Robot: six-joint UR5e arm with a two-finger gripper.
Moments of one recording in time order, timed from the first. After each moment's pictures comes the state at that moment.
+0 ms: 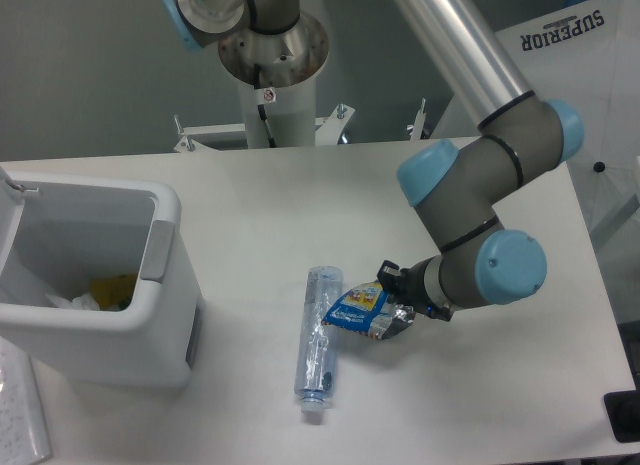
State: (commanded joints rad) arm 2.60 -2.18 -1.19 -1.63 1.36 1.12
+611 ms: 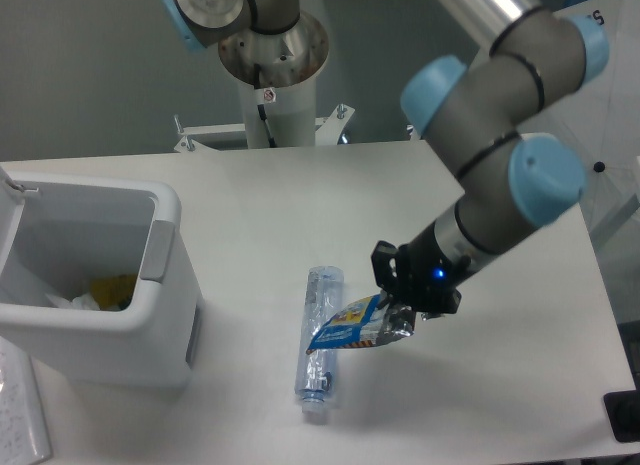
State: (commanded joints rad) arm 2.60 -1.99 -1.16 -1.63 0.97 1.10
